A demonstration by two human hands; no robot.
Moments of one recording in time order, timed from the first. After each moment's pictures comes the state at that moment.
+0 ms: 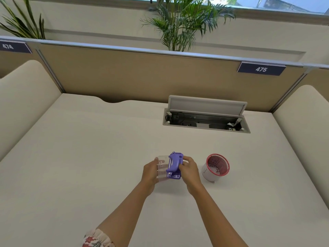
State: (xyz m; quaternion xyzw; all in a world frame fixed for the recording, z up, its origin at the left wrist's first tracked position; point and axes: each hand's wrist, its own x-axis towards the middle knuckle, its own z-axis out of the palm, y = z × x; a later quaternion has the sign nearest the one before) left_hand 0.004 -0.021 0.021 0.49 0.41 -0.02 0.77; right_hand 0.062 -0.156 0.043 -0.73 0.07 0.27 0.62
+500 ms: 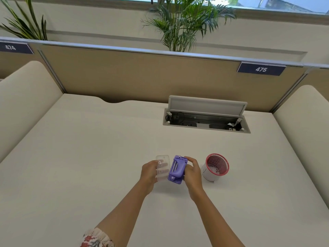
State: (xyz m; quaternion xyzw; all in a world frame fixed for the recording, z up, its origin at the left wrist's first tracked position) left_hand 0.004 -0.019 0.020 0.47 0.42 -0.01 0.78; right_hand 0.055 -0.169 0.026 -0.71 0.09 0.21 0.67
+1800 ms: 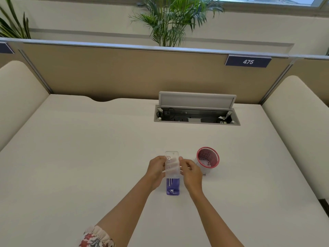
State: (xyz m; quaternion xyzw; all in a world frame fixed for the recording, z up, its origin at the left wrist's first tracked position) left_hand 0.025 -0.064 0.027 0.50 0.36 -0.06 0.78; right_hand 0.050 -0.198 0.017 -0.78 0.07 0.12 0.61
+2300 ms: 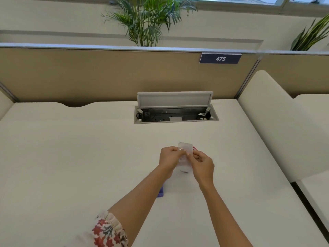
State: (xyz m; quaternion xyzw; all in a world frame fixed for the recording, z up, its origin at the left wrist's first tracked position) left_hand 0.091 -0.153 0.055 0.62 0.28 -0.06 0.73; right_hand 0.083 -0.277 0.061 -0.80 0.10 0.02 0.59
